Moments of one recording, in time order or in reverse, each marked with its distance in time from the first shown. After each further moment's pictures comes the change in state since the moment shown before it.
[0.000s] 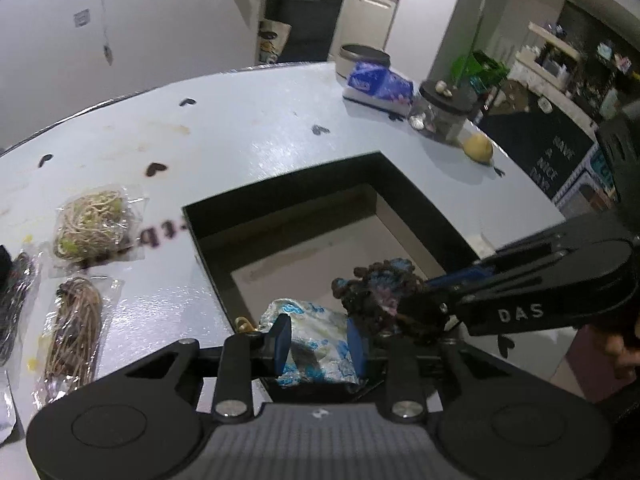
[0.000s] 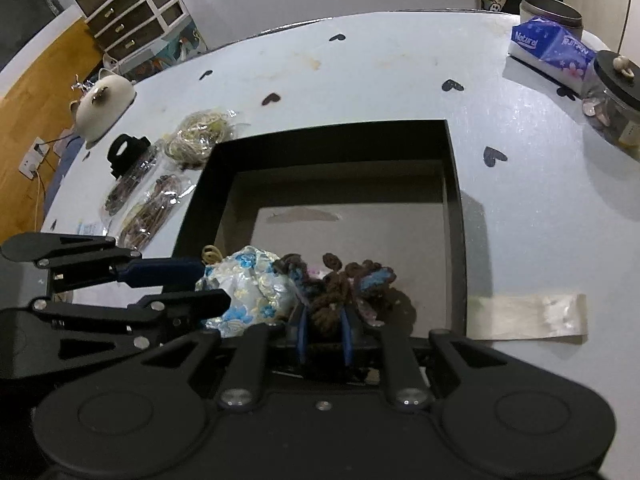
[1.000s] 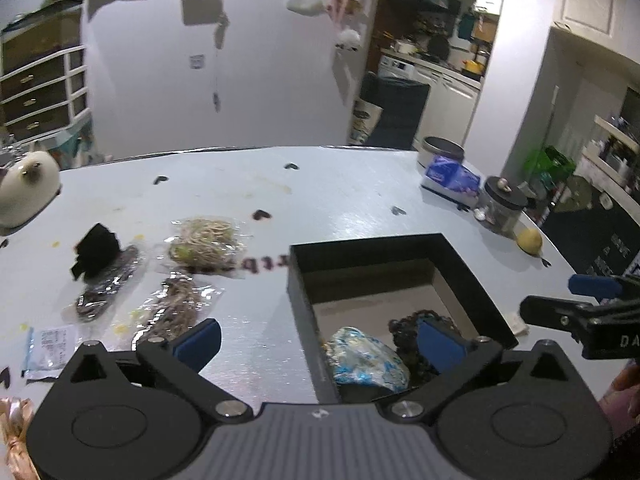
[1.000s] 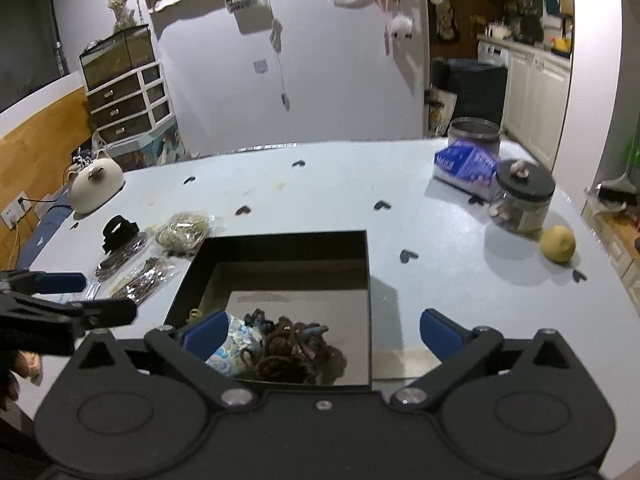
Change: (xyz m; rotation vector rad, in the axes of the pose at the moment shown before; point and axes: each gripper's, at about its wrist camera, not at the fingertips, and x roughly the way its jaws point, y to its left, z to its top) left arm -0.078 0.002 -0.038 -0.182 -0.256 0.222; right arm -0.090 0.005 -0.049 -0.061 -0.407 -0.178
